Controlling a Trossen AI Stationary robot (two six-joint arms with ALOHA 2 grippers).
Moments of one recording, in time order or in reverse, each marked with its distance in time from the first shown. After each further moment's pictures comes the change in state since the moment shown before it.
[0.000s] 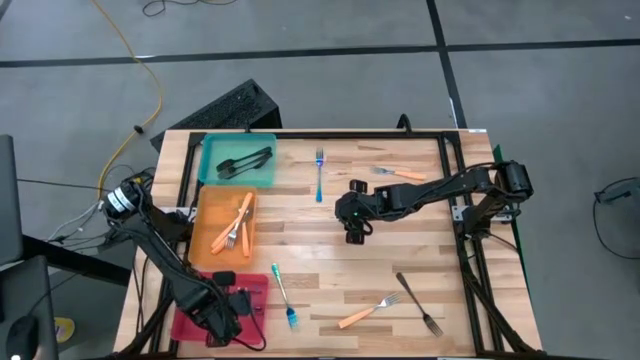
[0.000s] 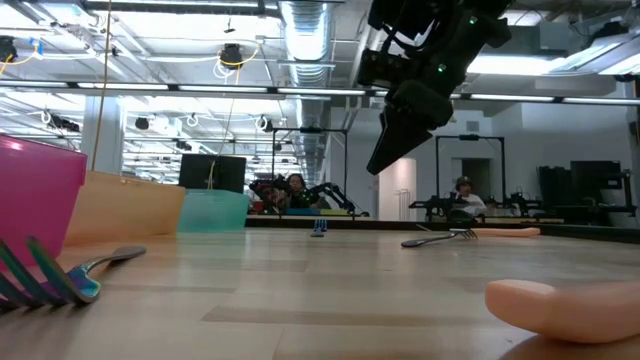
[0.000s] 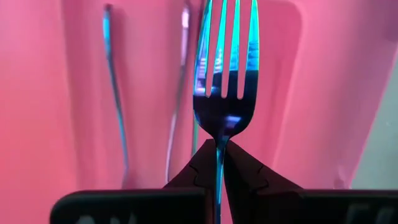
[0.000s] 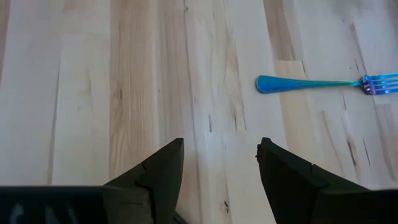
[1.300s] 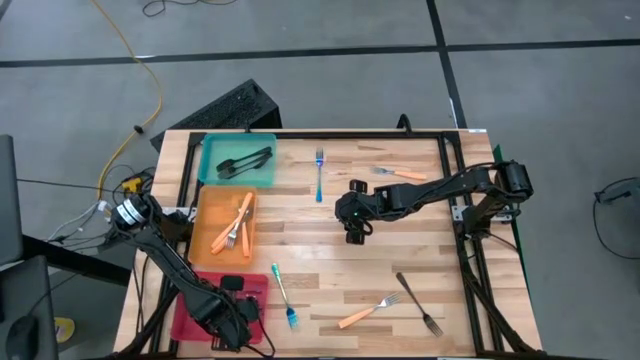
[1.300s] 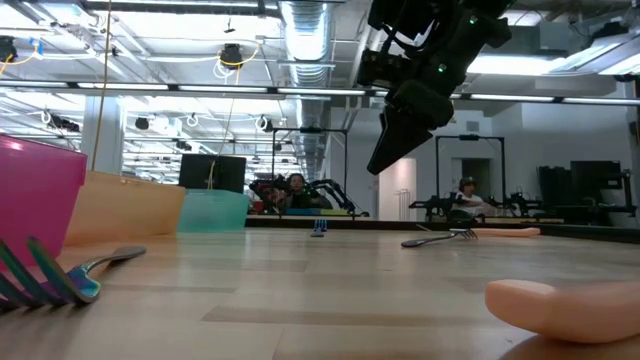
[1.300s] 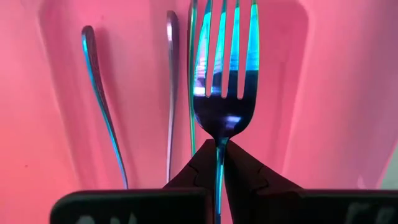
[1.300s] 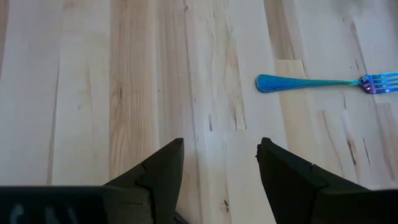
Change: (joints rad) left arm 0.022 0.128 0.098 -0.056 0.017 0.101; right arm 0.000 0.000 0.000 -0.004 -0.001 0.001
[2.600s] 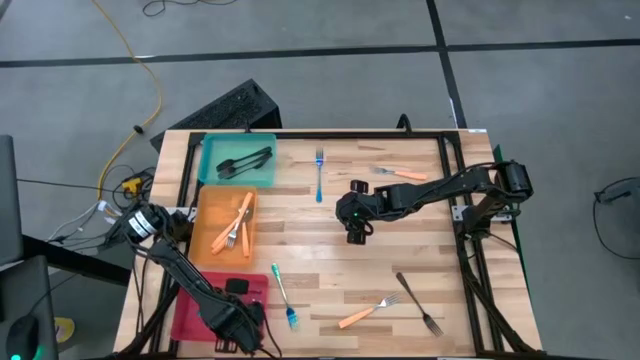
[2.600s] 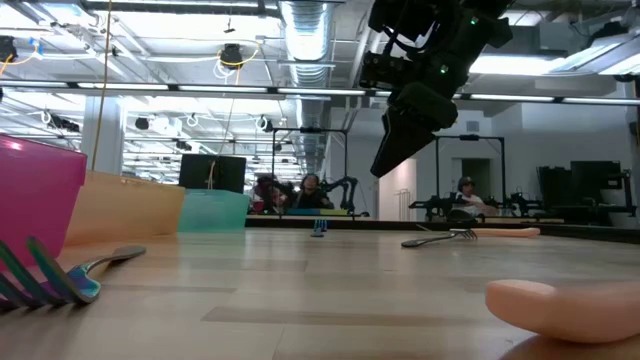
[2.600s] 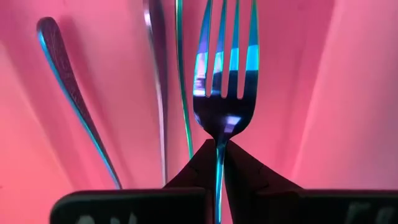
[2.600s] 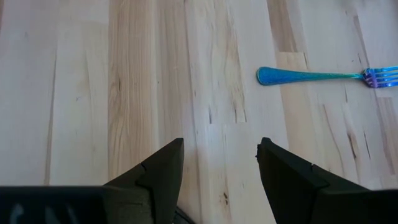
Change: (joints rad) left arm 0.023 0.130 0.083 -0.075 0.080 0.082; right arm 0.000 0.000 0.000 -0.023 0.001 -0.003
